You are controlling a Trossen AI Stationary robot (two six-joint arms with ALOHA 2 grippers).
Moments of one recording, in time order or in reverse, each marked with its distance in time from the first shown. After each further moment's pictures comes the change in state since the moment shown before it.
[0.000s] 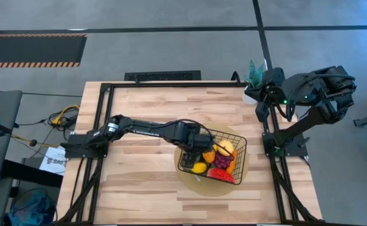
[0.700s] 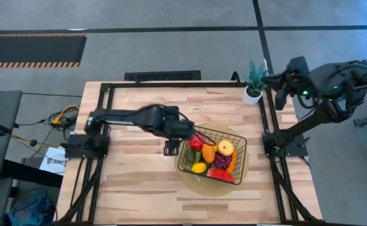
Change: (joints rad) left arm 0.007 -0.242 0.000 -0.256 -0.157 -0.162; right arm 0.005 -0.117 0.000 0.001 0.111 0.020
